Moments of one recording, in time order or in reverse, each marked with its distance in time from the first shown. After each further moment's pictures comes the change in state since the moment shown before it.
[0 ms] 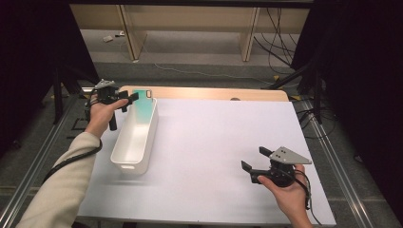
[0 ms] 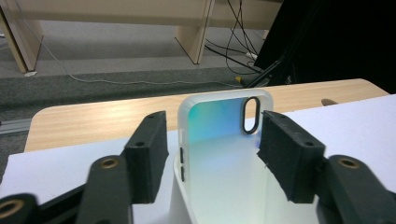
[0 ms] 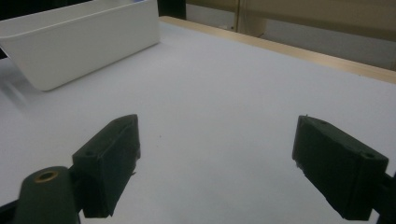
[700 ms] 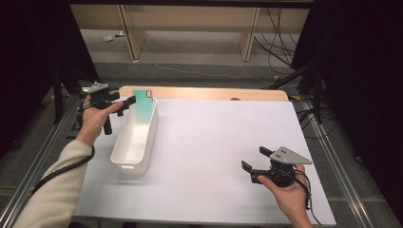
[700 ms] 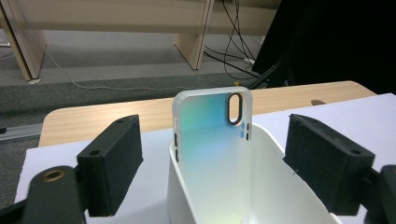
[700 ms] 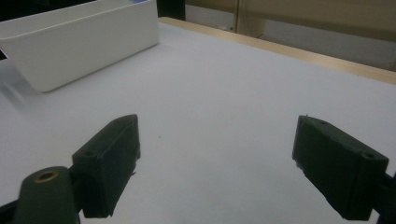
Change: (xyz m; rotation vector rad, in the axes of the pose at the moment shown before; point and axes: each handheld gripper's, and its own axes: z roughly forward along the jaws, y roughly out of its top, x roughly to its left) left arm -0.006 -0.003 -0.030 -0.034 -0.005 0.009; right arm 0.000 0.000 0.000 -0.003 -0.005 -0.004
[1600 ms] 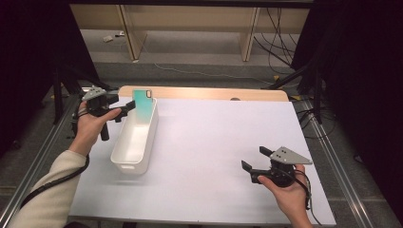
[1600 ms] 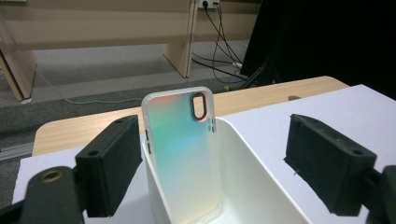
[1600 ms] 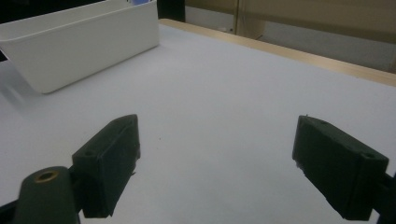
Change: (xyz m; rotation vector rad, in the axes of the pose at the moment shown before) left arm -0.022 -0.004 -0.029 -0.031 -0.043 0.072; right arm 0.001 0.001 -0.002 0.010 -0.010 -0.005
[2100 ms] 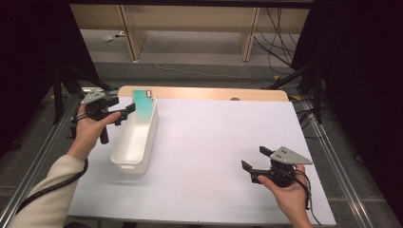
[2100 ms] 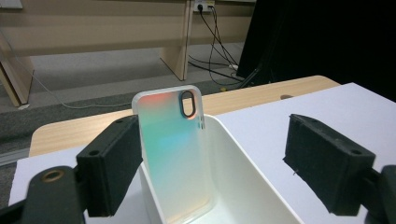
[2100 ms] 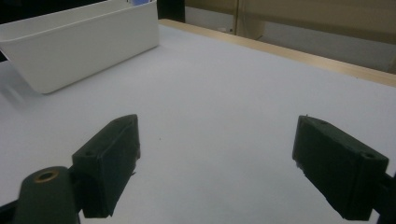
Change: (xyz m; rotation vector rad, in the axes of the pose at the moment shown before) left arm -0.009 -0.003 -0.011 -0.015 -0.014 0.016; right arm 0.000 0.000 0.000 -0.004 -0.003 0.001
